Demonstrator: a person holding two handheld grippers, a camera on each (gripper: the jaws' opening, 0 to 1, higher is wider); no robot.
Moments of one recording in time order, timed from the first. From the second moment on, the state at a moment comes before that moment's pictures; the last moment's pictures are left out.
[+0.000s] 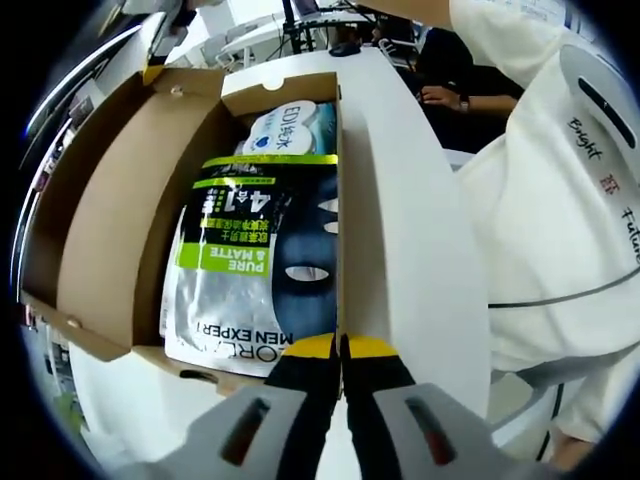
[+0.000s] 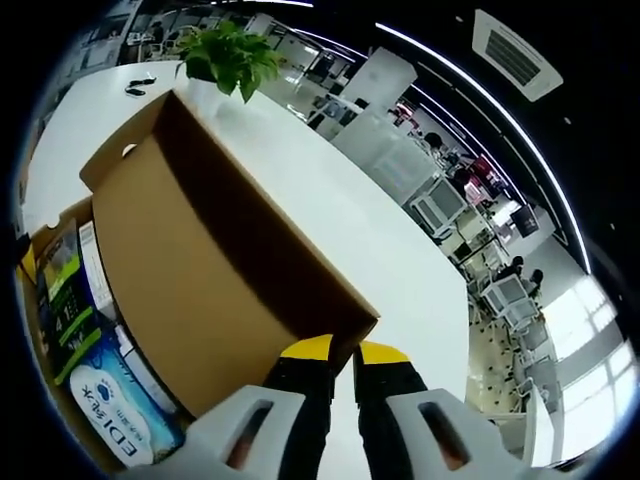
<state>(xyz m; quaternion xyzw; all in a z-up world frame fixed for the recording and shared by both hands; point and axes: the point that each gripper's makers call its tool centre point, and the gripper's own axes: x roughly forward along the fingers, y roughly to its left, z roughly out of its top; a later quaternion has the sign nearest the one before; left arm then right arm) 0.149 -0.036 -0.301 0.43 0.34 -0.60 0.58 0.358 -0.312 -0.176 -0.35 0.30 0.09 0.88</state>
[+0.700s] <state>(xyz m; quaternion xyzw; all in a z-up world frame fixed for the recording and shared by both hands) 0.148 -0.037 -0.302 0.43 0.34 -0.60 0.58 0.373 -0.317 -0.186 -0.34 0.31 0.11 0.88</state>
